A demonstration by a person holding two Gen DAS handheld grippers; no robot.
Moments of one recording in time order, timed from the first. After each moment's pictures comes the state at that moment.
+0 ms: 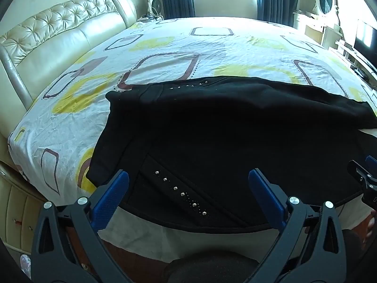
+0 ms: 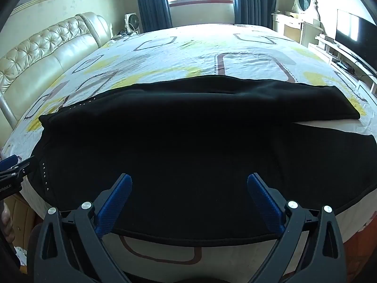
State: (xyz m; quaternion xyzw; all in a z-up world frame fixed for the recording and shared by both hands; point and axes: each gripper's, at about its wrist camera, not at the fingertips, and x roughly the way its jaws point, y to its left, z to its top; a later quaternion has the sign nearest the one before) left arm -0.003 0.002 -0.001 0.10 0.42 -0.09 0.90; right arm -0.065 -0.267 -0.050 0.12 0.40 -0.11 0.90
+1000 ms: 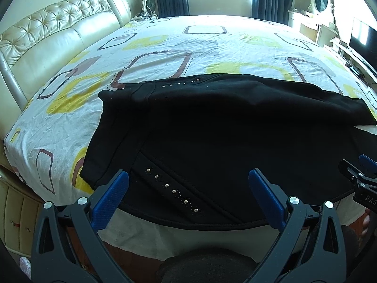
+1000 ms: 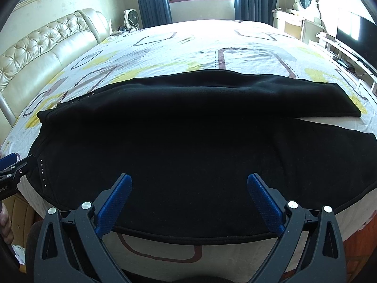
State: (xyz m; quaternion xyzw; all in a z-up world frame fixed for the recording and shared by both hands) left arm -0.006 -0.005 -0.003 0.10 0.42 -0.10 0.90; right arm -0.062 -0.266 -0.059 0.13 0.41 -0.11 0.89
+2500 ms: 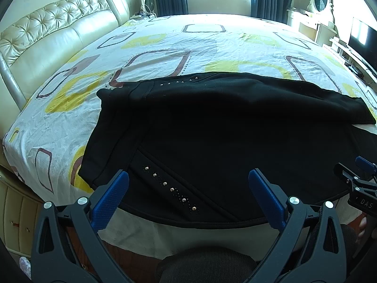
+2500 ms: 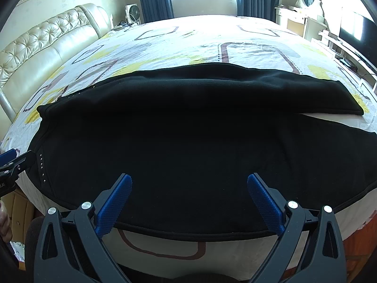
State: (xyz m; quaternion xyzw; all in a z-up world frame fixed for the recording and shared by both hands) left arm -0.008 -0.008 -0.004 0.10 0.43 -0.10 0.89; right arm -0.063 -0.259 -0.063 0.12 0.43 -0.11 0.89
